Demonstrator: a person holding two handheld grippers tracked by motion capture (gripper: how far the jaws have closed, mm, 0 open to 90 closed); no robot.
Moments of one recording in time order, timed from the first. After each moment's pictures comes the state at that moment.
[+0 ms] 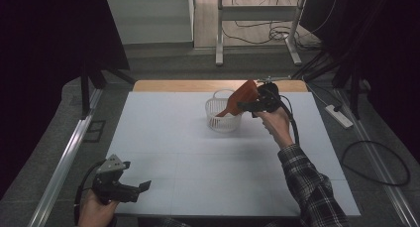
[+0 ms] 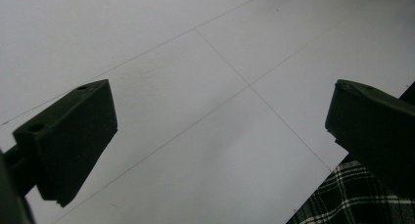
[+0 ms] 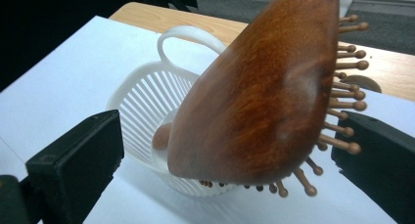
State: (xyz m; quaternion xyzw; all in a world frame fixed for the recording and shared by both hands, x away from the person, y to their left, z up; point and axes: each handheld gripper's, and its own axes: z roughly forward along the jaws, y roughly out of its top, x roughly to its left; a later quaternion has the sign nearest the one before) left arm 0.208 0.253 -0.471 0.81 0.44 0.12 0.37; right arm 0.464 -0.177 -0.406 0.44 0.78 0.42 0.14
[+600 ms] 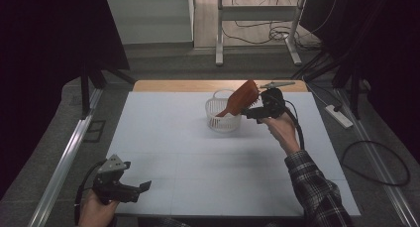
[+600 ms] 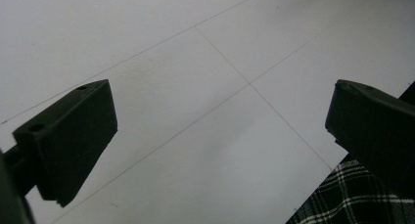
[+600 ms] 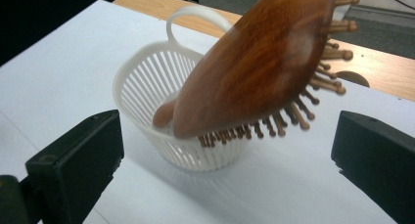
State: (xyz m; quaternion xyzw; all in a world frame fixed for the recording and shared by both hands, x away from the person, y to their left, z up) left arm 0.209 0.252 -0.471 0.81 0.44 0.12 0.37; right arm 0.442 -0.187 -0.403 0.42 0.79 0.41 0.16
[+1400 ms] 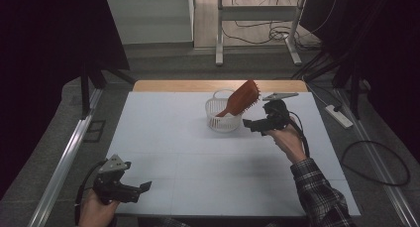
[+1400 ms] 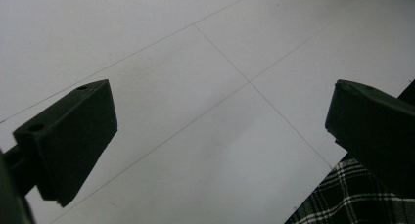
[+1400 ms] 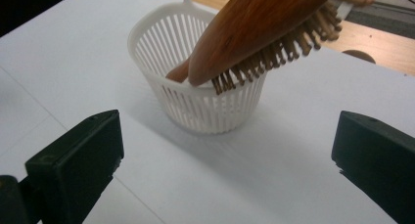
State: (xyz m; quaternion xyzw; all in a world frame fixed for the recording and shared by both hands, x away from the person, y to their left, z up) left arm 0.210 0.251 -0.471 0.81 0.44 0.12 0.37; right arm 0.412 -0.198 -0.415 0.40 0.81 0.40 0.16
